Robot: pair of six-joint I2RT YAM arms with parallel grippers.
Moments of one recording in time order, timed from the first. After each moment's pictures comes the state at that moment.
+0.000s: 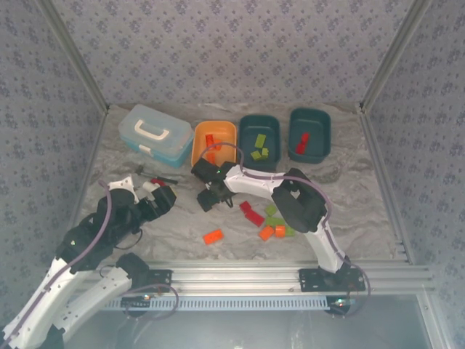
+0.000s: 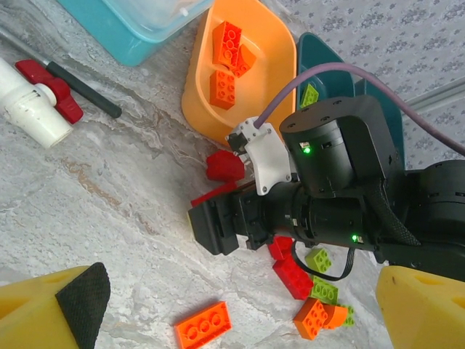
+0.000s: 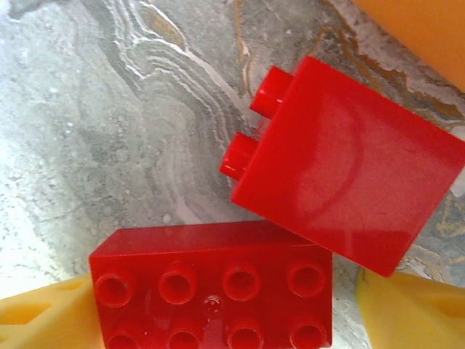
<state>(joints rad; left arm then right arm) -0.66 0.51 0.84 -0.92 -0.16 -0.95 0.95 2.16 1.62 -0.74 0.09 0.31</state>
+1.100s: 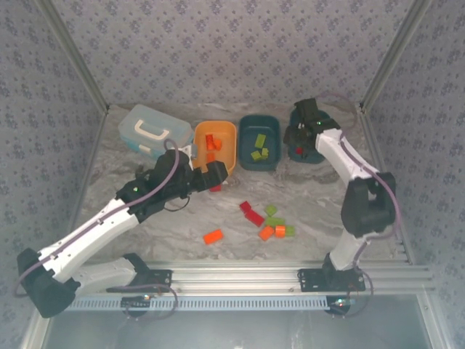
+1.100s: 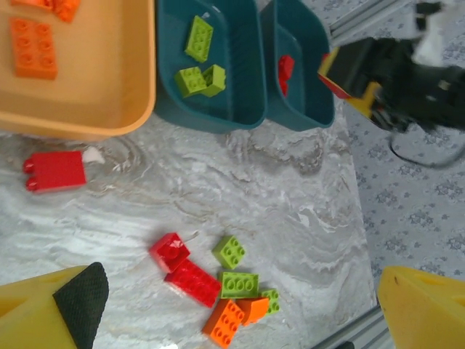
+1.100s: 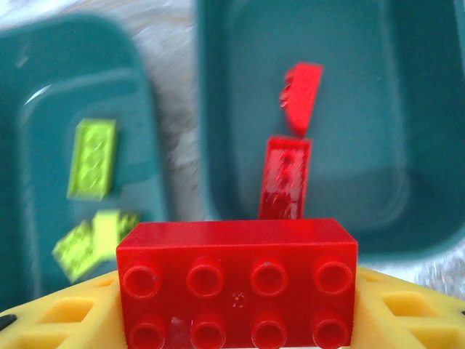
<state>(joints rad) -0.79 1.08 1.01 -0.48 0.02 -0.93 0.19 1.80 1.51 -0.70 0.14 0.44</state>
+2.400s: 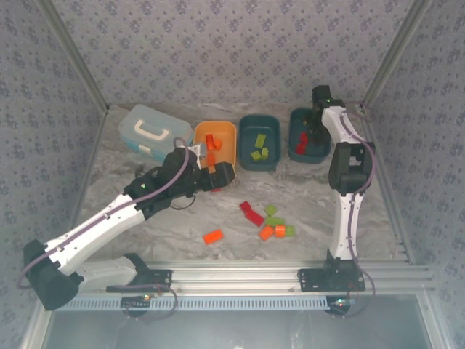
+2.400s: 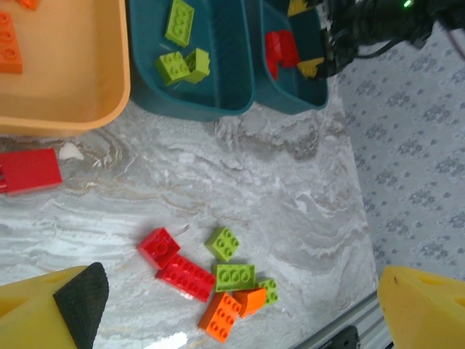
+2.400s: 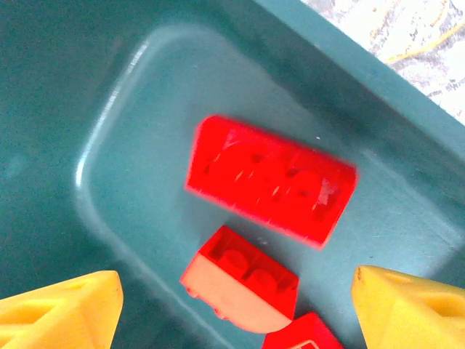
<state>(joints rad) -0.83 1.12 1.03 -0.49 0.03 -0.90 0.02 2.31 2.07 -0.90 0.08 1.10</state>
